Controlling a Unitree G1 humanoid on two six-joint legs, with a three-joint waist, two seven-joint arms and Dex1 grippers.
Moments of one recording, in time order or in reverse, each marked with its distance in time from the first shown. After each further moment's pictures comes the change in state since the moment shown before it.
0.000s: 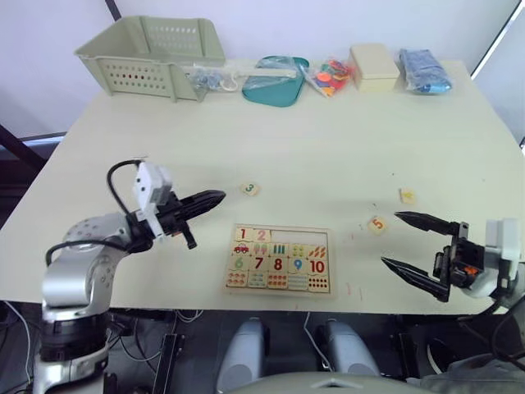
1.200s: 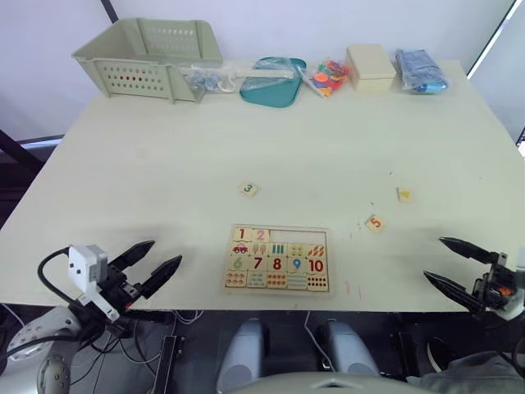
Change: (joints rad) left arm 0.497 -0.082 0.203 0.047 -0.116 -0.246 0.079; right arm 0.053 0.024 -0.112 0.426 -0.067 -0.193 0.190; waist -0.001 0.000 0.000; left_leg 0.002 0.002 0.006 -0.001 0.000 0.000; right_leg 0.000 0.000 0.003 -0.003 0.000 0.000
